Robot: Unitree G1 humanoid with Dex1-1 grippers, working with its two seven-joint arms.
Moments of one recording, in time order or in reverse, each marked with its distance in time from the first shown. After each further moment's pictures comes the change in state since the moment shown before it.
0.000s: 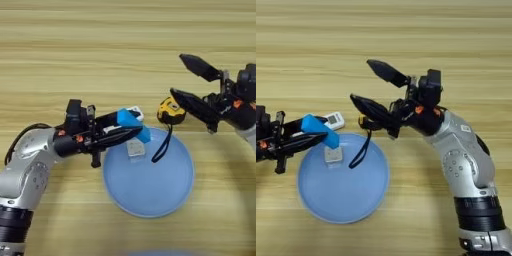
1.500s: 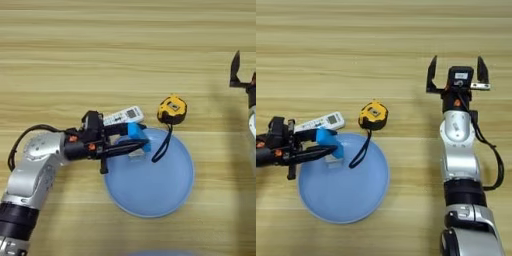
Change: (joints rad) left arm -0.026 0.002 -0.091 0.146 0.216 -0.154 0.001; right arm -0.105 0.079 -0.147 0.542 -0.810 -0.530 -1.040
